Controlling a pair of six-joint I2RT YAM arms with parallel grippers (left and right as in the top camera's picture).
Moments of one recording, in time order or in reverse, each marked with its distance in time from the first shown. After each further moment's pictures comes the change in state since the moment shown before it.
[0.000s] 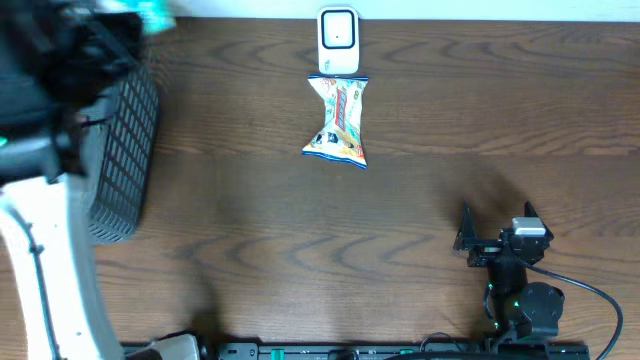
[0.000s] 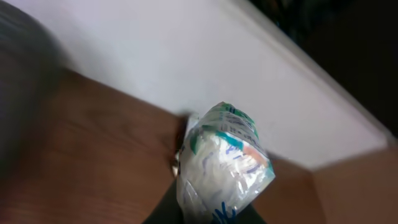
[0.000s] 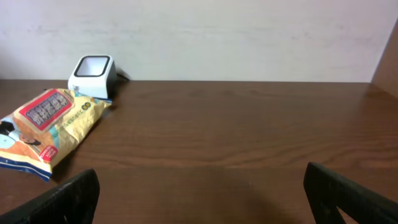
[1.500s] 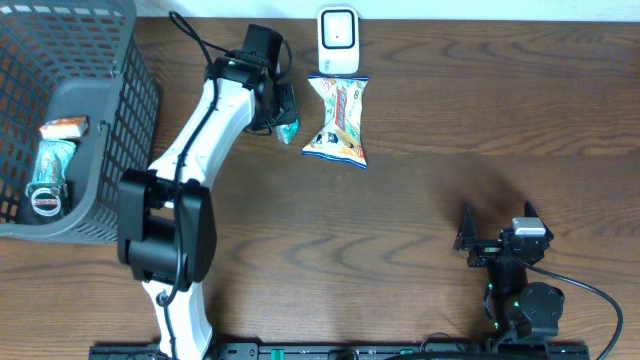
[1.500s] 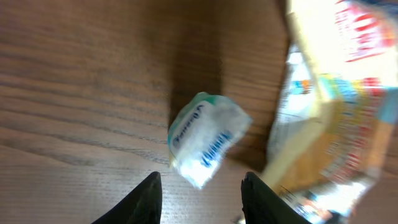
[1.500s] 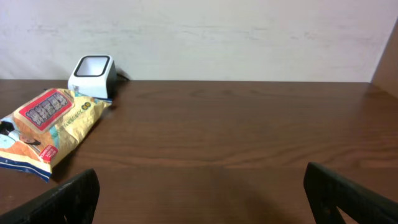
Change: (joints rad) left arm -0.493 0.615 0.000 -0.167 -0.443 0.069; right arm 0.000 0.000 0.000 0.000 0.000 0.000
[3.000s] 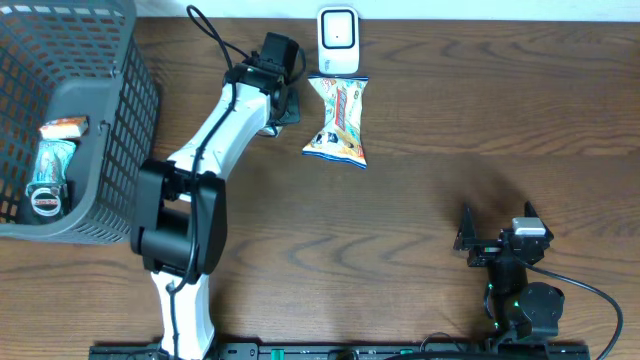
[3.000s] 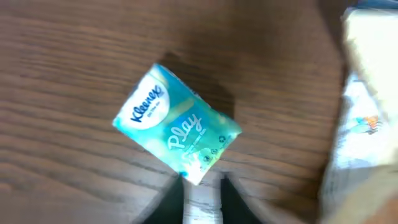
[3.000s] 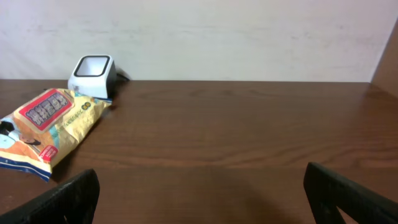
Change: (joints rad) left arm -0.043 0.035 -0.016 0.090 -0.229 0.035; right arm 0.000 0.000 0.000 0.000 0.000 0.000
